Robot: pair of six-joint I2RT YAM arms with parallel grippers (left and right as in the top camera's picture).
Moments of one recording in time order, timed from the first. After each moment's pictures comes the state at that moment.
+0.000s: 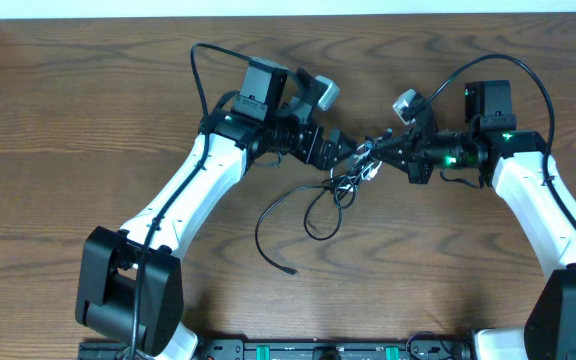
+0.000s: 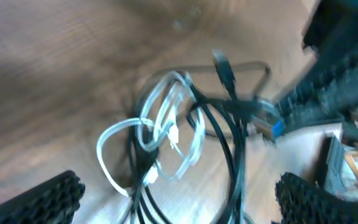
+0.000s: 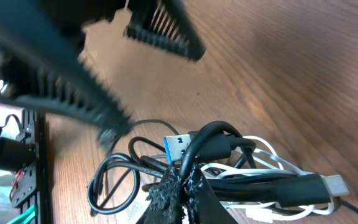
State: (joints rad) left arm -0.40 1.73 1.31 -0.51 0.71 0.02; right arm 0.07 1.58 1.10 -0.58 -0.99 -0.47
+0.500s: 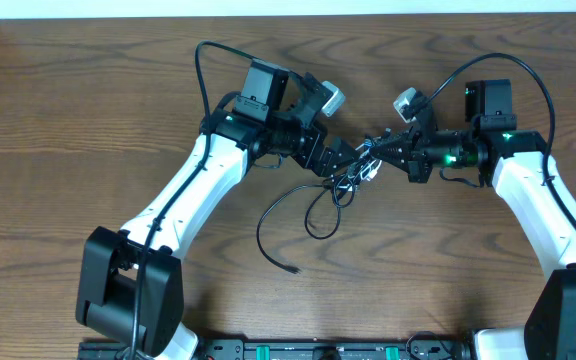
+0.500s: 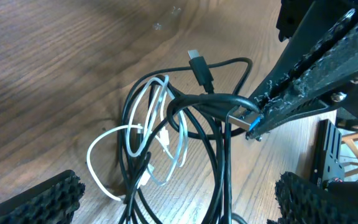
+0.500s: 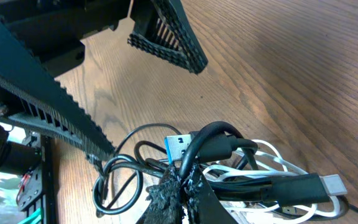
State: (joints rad) left arm -0.42 1.73 1.31 -0.50 0.75 0.10; right arm 0.07 1.58 1.10 -0.57 -1.01 -0.45
